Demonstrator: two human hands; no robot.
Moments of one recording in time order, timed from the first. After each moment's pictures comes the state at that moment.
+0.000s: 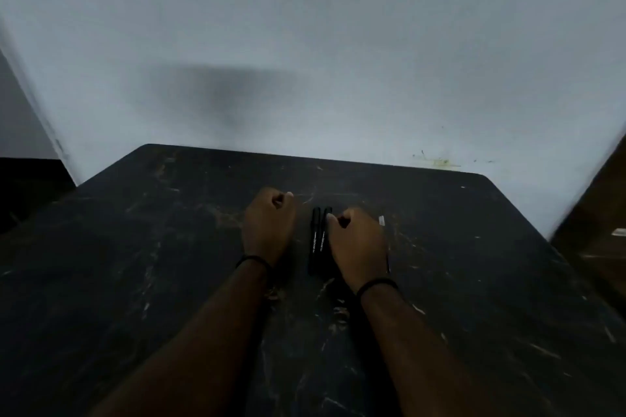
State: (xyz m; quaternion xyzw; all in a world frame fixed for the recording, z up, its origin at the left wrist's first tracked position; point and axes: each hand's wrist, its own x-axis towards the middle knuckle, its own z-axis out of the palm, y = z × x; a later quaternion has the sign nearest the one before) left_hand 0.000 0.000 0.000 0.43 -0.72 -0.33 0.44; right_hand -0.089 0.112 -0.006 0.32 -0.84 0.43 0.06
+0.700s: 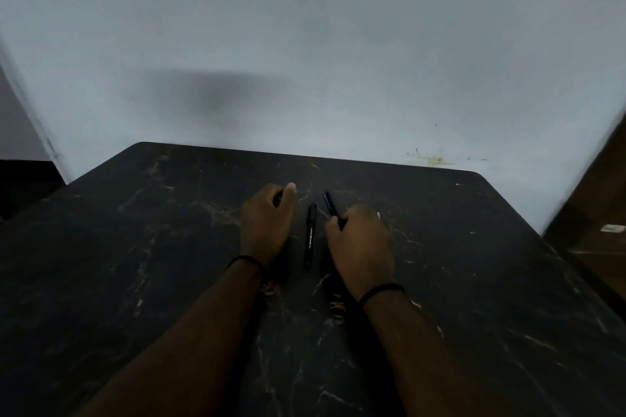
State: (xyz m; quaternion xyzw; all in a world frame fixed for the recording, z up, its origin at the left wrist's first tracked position) left_hand 0.006 0.007 0.002 0.35 -0.75 -0.34 0.45; right_hand -0.070 0.140 0.021 0.33 -0.88 0.33 0.05
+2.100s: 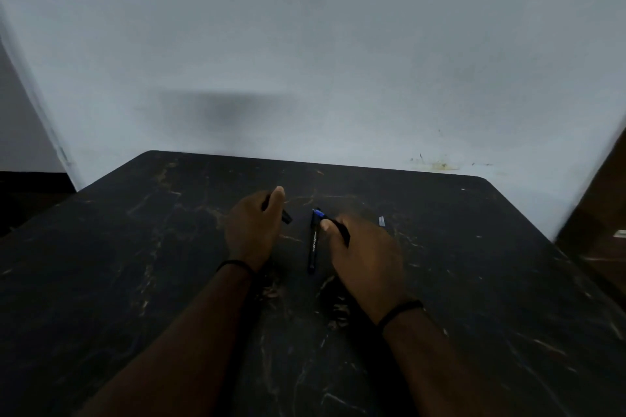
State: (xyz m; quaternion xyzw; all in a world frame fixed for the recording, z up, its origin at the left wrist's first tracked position) left_hand 0.030 0.005 0.014 0.39 -0.76 -0.29 0.44; right_hand -0.065 0.159 0.015 0.44 -0.83 0.33 0.10
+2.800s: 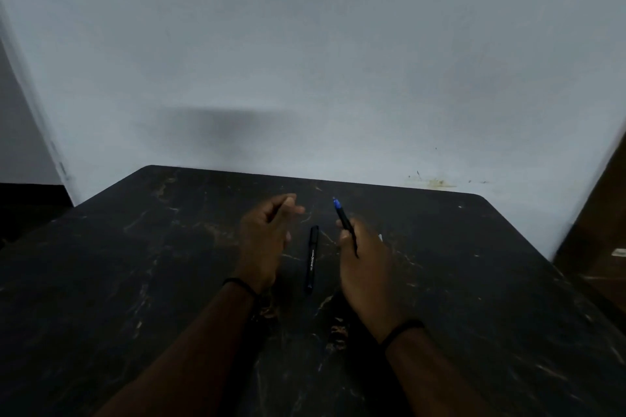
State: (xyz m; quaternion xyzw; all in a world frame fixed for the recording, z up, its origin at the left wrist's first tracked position) left_hand 0.022 0.023 0.023 0.24 -0.64 -0.55 0.48; right_hand -0.068 0.152 0.016 0.38 -0.78 0.50 0.01
